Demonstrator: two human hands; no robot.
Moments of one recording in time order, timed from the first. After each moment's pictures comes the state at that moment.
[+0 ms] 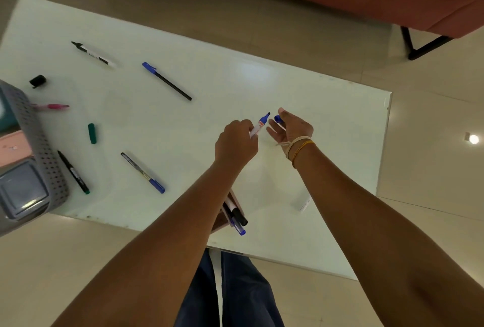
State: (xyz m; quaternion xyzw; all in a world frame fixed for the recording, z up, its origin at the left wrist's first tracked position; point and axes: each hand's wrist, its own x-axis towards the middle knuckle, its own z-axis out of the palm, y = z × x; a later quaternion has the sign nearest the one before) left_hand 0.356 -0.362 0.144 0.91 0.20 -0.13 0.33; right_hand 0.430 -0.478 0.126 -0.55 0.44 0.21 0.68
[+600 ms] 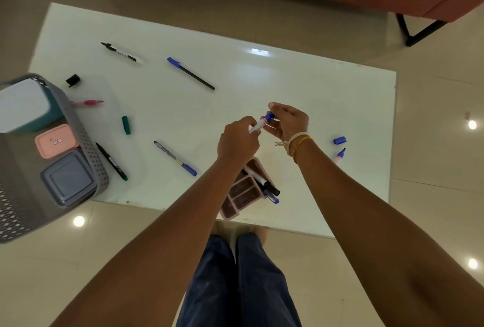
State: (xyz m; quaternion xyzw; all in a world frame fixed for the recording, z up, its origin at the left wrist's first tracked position) left_hand 0.290 -0.312 0.174 0.89 0.20 -0.13 0.39; right_hand 0.356 -0.424 0.160 -0.63 0.31 0.22 0.68
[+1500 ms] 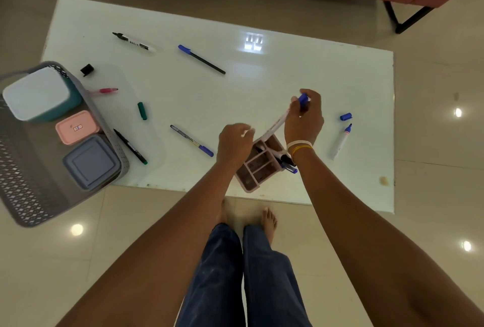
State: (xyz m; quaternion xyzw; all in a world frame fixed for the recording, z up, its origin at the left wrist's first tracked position) left_hand 0.215 -0.275 0.176 0.83 0.24 -0.17 0.47; right_hand 0.273 -0.400 0.180 -0.84 0.22 -0.07 0.49
